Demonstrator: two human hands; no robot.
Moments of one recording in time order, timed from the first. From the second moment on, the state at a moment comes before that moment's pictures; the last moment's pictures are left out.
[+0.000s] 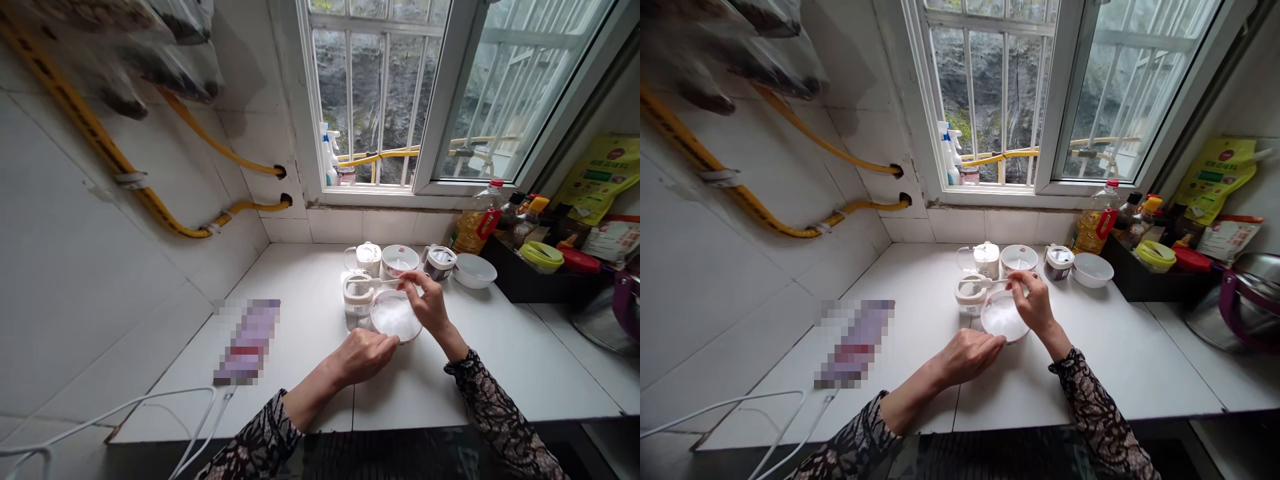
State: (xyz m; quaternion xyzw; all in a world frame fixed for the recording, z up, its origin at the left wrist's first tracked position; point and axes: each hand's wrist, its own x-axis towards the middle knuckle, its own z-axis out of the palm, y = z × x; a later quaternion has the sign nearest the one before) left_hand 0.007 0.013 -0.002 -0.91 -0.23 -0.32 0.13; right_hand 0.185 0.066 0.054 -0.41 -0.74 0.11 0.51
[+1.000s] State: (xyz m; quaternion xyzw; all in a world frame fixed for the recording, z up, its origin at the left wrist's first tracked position) left_hand 0.007 0.012 -0.002 -0.91 -0.23 -0.32 0.12; right_hand 0.202 0.084 0.043 -0.48 -0.58 0.40 0.53
